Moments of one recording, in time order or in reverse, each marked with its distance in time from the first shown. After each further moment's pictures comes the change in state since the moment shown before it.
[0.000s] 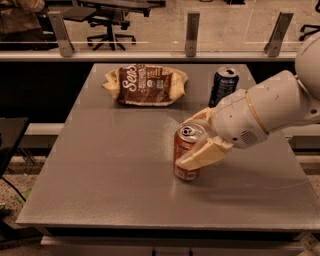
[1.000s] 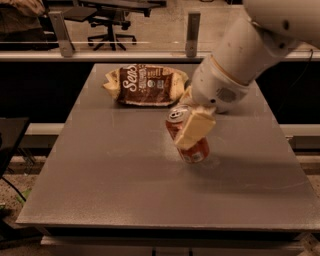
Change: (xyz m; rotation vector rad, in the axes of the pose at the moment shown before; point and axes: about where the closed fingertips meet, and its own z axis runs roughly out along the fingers) arm -0.027 -0.022 -0.007 -0.118 0.318 -0.021
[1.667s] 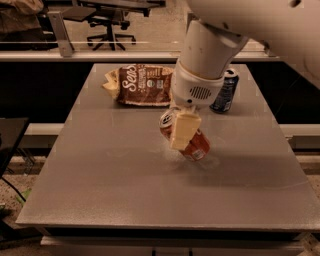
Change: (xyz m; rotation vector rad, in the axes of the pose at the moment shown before) arm -0.001 -0.011 0.020 -0.029 0.249 -0.042
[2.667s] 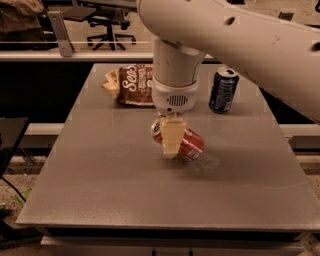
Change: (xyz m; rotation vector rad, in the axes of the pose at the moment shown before) arm -0.009 -0.011 0.028 -0.006 0.178 -0.069
